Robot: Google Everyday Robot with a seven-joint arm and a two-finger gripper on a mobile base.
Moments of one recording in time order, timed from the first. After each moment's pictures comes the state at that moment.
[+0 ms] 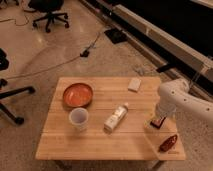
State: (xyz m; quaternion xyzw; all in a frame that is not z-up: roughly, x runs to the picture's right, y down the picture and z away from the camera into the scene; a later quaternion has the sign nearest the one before) arm 0.320 0.170 0.822 -0.22 0.28 0.69 0.63
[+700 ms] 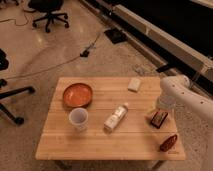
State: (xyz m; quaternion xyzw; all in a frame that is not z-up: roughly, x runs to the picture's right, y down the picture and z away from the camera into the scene) arm 0.329 0.147 0.868 -0.24 0.26 0.71 0.60
